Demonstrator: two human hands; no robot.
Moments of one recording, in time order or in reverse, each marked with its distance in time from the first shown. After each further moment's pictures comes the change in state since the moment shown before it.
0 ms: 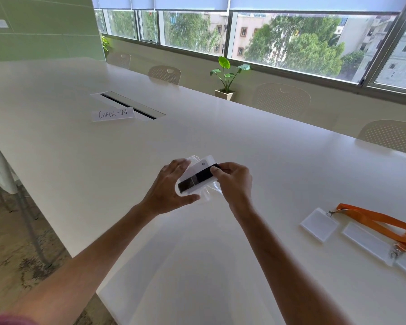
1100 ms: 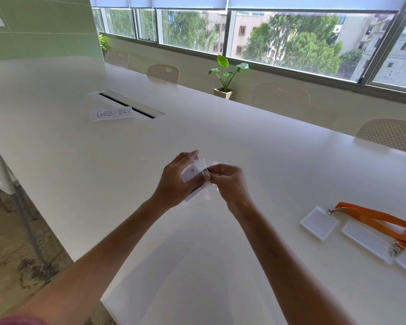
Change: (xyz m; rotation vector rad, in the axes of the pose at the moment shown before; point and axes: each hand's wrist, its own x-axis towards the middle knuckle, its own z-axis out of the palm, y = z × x) left_hand 0.018 0.031 0.001 -0.262 0.154 -0.106; right_hand -0.009 -0.007 -0.002 0.262 -0.296 0.046
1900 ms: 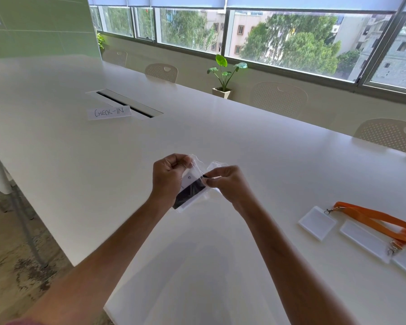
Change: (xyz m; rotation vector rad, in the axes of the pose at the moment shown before) left_hand 0.005 0.007 0.005 -0.523 0.288 -0.409; right_hand 0.005 -0.002 -0.013 -0.198 -0.115 0.022
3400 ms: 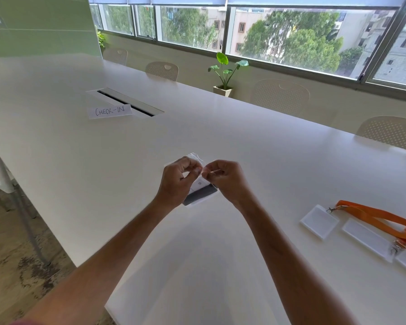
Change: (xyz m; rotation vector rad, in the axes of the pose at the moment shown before) left_hand -0.010 0.001 -0.001 0.378 -0.213 0.311; right_hand 0.012 0.010 0.006 -0.085 0.056 -0.165
